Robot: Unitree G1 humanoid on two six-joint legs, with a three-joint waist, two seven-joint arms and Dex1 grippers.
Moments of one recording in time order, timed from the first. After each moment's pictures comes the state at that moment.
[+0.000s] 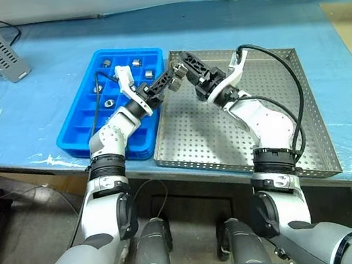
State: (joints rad) left arm -0.89 0.03 0.32 0.57 -0.64 0.58 -0.78; right arm -0.72 0.06 -0.43 0.13 1.09 0.81 0.09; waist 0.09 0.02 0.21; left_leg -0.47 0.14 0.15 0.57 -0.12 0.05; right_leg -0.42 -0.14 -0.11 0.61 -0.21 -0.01
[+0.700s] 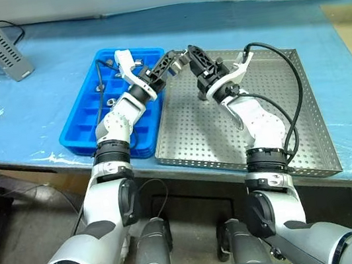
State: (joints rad) left arm -1.05 0.00 0.36 0.74 -0.71 0.44 -0.65; right arm -0.75 0.11 -0.47 0.22 1.29 0.59 0.05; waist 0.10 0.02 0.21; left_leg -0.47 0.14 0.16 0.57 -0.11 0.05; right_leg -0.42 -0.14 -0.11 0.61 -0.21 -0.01
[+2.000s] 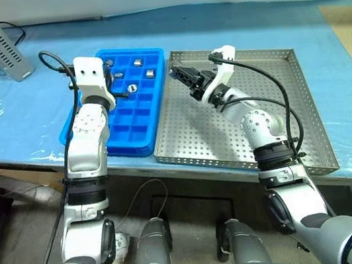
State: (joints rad) left arm -0.64 0.21 0.09 -0.01 0.02 0.48 0.04; right arm -0.74 -0.10 -0.09 0.22 0.66 0.51 0.30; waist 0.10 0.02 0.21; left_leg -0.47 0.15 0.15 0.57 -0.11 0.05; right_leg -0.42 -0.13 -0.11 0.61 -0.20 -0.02
